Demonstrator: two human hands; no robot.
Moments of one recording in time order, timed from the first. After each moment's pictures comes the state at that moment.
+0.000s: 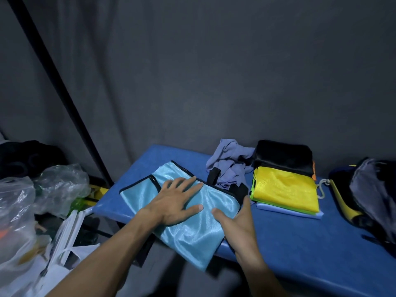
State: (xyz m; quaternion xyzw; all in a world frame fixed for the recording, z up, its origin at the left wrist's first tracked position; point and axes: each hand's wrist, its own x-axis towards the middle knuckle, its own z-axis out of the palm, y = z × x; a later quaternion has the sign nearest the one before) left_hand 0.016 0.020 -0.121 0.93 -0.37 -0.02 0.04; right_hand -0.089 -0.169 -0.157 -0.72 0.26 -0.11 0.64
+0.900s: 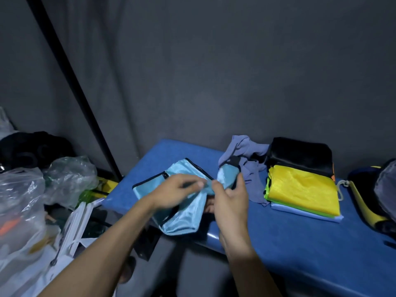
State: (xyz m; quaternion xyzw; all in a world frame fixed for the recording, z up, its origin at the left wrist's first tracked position) left_hand 0.027 0.040 -0.101 0.83 -0.32 -0.13 0.44; right_hand -0.067 -0.101 -0.081 -0.61 0.20 -0.18 0.74
